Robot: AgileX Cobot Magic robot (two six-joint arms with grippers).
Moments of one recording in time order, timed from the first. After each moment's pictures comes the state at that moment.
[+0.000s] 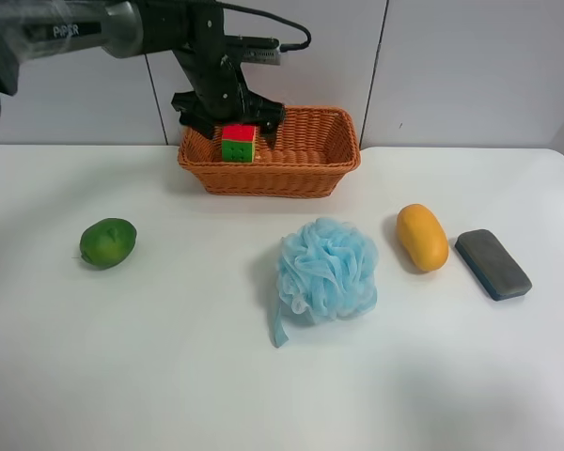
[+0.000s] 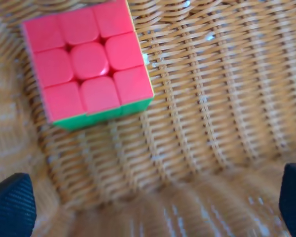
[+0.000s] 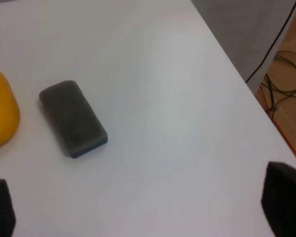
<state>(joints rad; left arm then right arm) -0.46 2.29 -2.06 0.06 0.86 -0.24 -0.13 0.00 -0.48 -0.17 1.05 0.09</state>
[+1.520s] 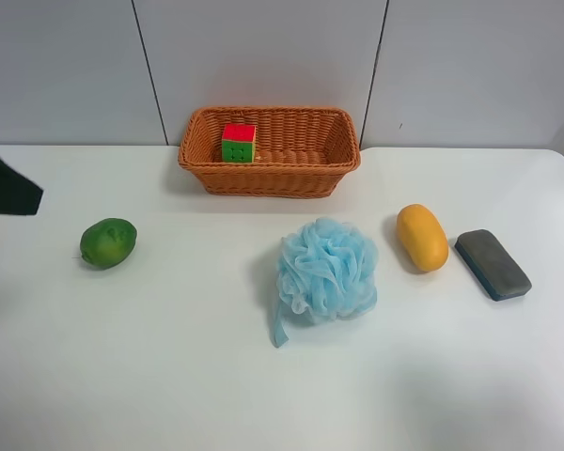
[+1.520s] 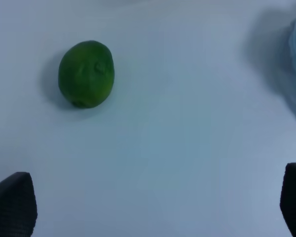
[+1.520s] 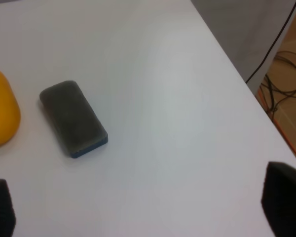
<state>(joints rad) -0.43 0.82 -0.81 0.03 0.92 -0.17 -0.13 0.00 -0.48 -0.17 1.05 0.09</state>
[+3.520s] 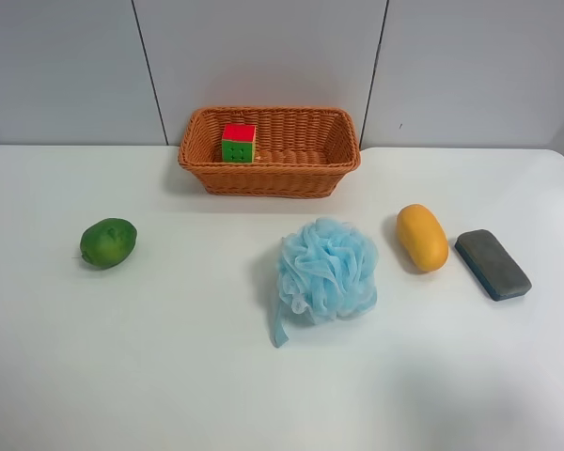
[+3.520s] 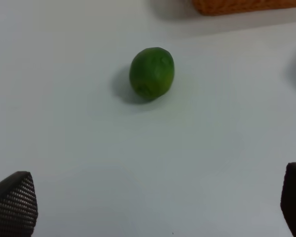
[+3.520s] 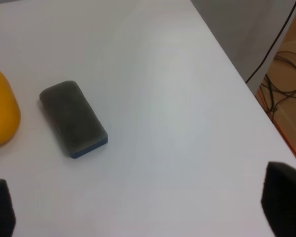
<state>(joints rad) -0.06 -0.01 -0.51 -0.09 1.07 0.09 -0.13 0.00 -0.48 -0.17 1.05 0.09</state>
